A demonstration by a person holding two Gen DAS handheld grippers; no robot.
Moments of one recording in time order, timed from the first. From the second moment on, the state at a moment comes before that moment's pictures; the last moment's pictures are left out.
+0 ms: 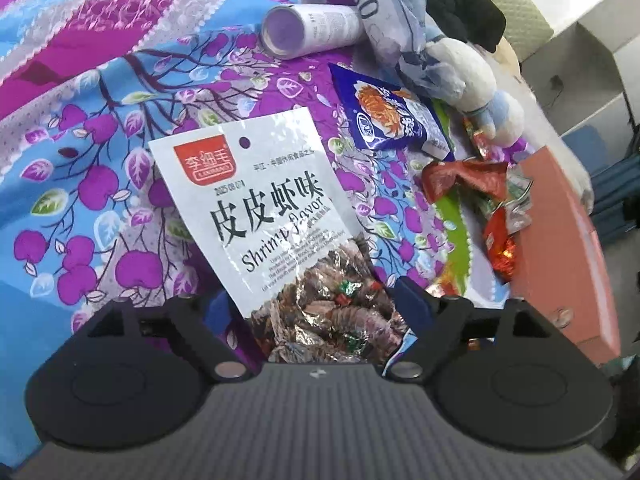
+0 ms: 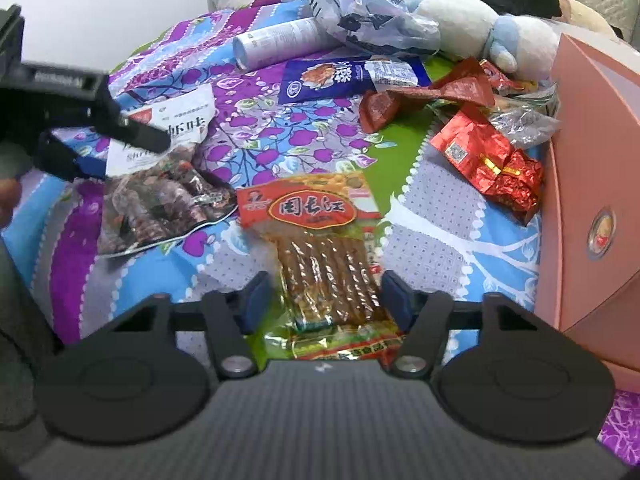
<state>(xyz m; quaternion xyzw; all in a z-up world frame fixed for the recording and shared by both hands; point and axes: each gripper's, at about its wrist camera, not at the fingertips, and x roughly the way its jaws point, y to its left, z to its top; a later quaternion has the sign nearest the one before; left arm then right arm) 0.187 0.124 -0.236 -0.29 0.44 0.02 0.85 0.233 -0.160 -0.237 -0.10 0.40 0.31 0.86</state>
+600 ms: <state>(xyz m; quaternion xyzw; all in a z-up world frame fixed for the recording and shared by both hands) 0.228 0.076 -0.243 -0.19 0.46 0.09 0.86 0.223 -0.183 -0.219 -0.01 0.42 0.24 0.88</state>
